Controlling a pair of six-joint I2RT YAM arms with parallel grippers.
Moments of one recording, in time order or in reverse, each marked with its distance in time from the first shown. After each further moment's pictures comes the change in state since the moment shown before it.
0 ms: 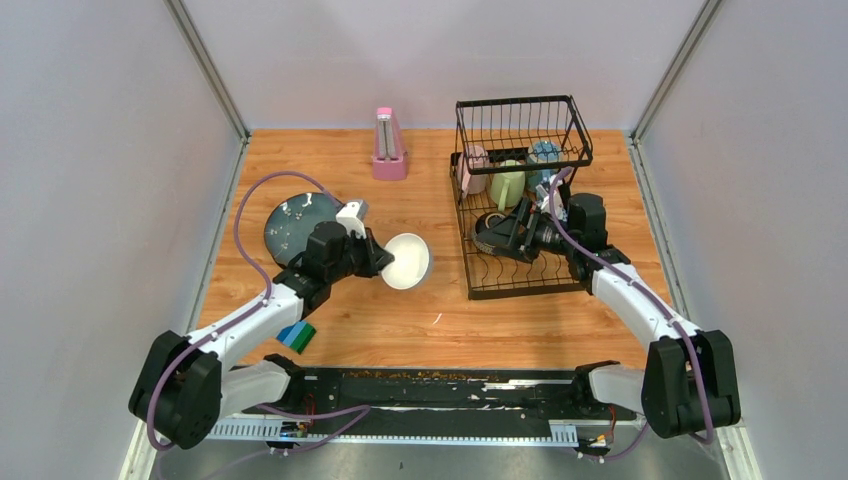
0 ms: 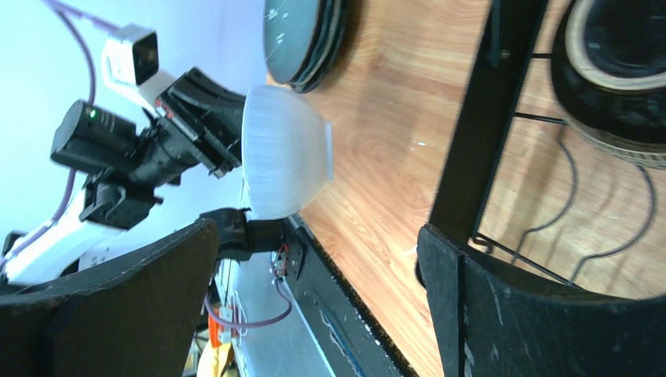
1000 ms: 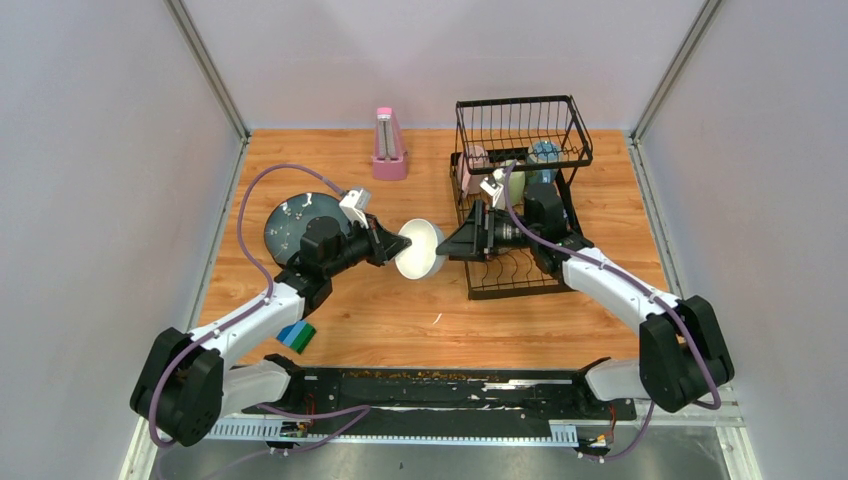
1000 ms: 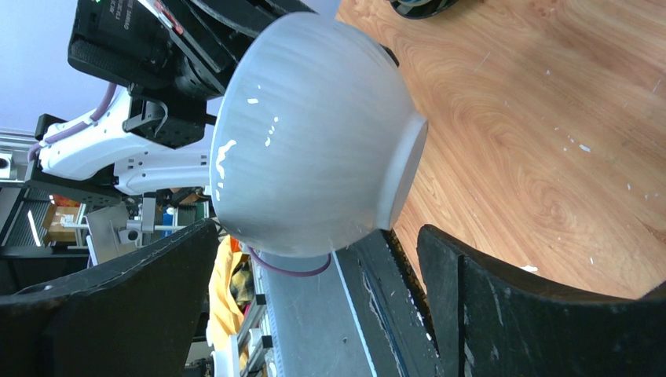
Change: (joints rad) left arm 0.000 0.011 0.000 0.312 0.204 -0.072; right arm 0.261 0.131 0.126 0.119 -0.110 0.049
